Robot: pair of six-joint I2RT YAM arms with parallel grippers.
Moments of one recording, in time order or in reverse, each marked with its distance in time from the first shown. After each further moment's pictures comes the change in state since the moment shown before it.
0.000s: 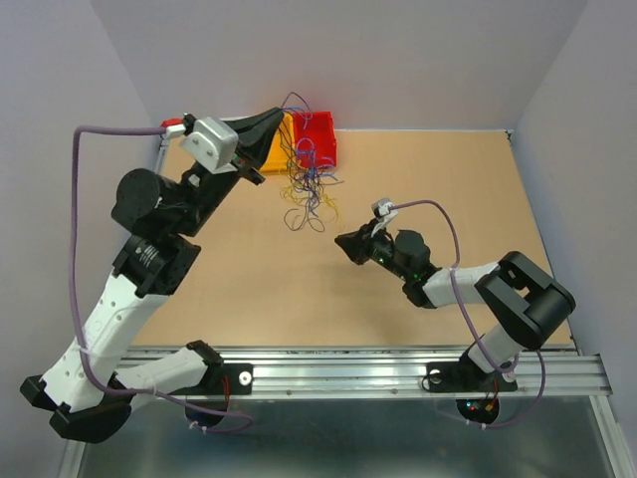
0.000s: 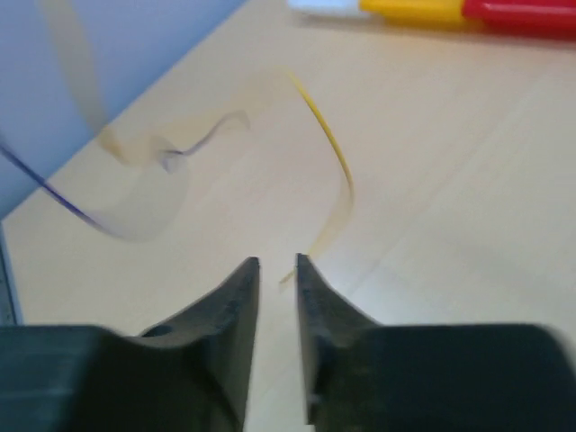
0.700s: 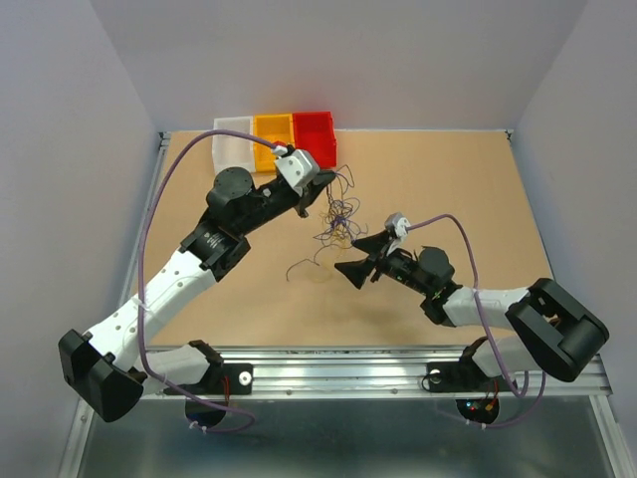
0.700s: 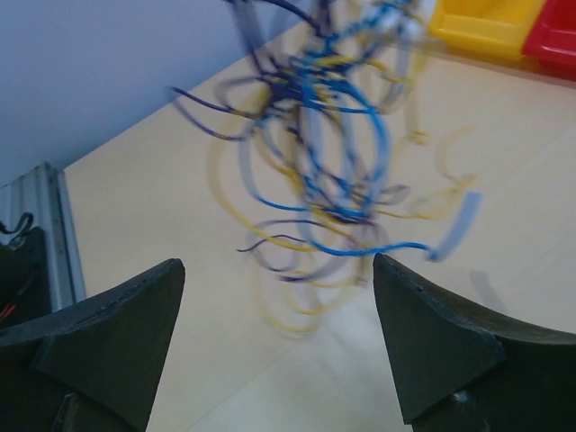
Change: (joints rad) left arm 0.000 0.100 -0.285 0.101 0.149 -0.018; right arm 0.000 -0.221 -0.167 -0.002 -0.140 -0.077
